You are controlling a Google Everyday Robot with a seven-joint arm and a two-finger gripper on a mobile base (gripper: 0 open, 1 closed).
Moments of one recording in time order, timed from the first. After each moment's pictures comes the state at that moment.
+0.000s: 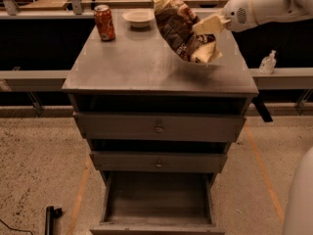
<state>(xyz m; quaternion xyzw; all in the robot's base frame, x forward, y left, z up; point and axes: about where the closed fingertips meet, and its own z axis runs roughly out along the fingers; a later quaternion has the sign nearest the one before) 0.712 -0.132 0.970 -0.41 0.76 0.27 0.42</state>
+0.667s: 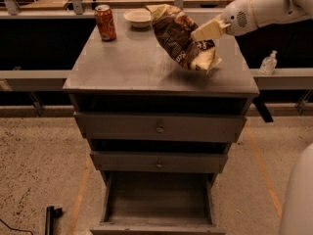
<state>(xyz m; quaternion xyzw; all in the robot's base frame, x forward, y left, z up) 0.696 -0.126 0.959 -0.43 0.76 0.29 0.39</state>
